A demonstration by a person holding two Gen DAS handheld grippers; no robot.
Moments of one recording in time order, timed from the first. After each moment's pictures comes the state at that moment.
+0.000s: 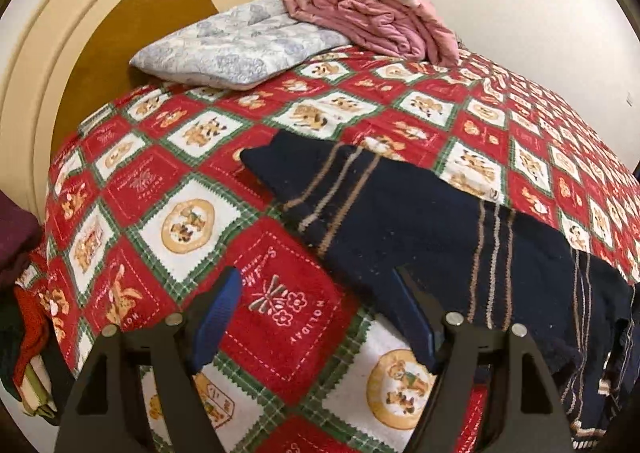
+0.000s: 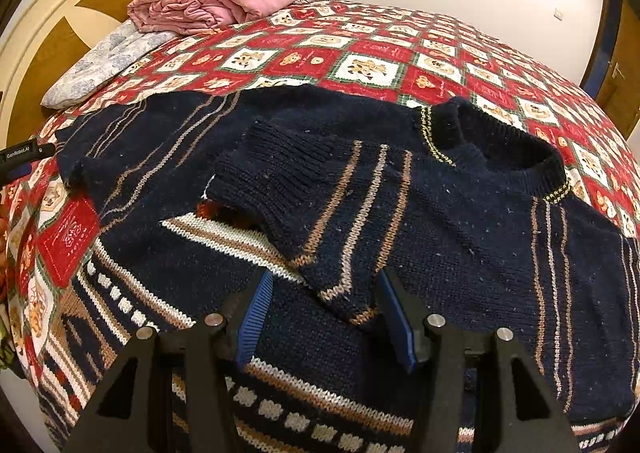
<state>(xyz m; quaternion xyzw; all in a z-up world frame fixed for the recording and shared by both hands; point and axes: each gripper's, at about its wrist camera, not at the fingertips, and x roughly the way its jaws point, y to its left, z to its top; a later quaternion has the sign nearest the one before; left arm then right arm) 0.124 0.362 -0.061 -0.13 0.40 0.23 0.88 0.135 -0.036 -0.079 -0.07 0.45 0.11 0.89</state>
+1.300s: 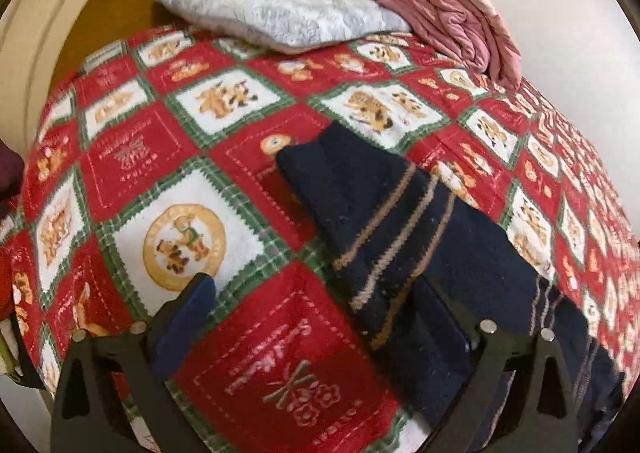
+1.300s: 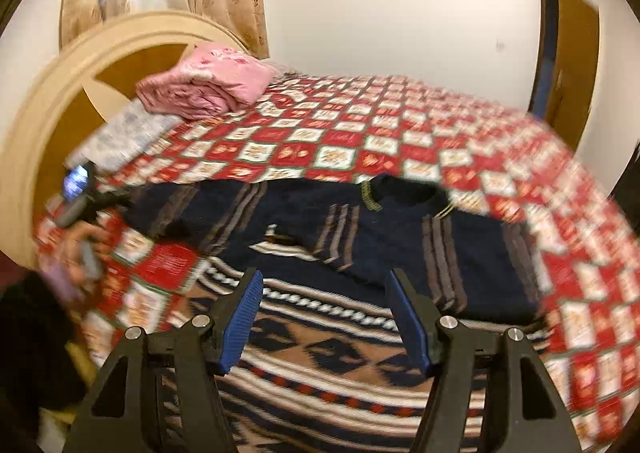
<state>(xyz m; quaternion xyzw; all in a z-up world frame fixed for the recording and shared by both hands) 0.166 0.419 -0.087 -0.22 0.42 0.27 0.84 -0.026 -0.041 0.051 0.00 0.35 0.07 0.93</state>
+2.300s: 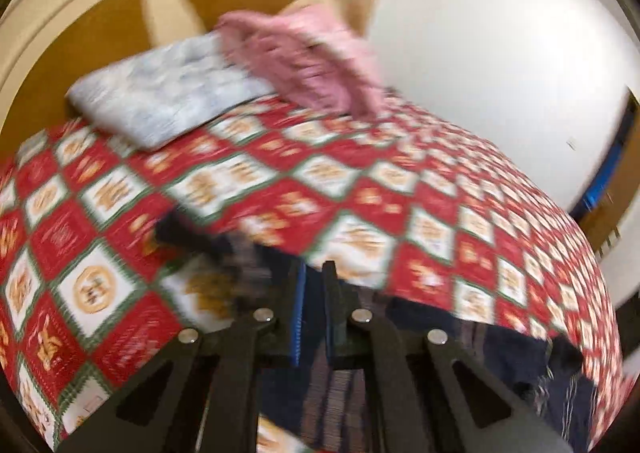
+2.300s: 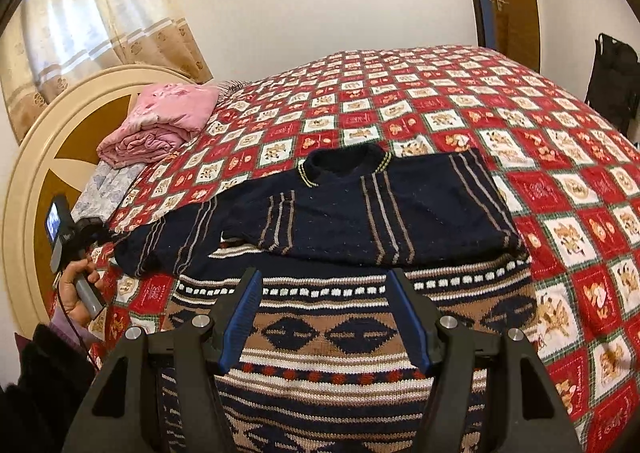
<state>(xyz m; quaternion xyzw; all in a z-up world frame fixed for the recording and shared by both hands) 0.166 0.312 0.004 -0.17 0.31 0.11 0.93 -0.048 -0.136 0.044 0.14 0.36 0.01 0.92</state>
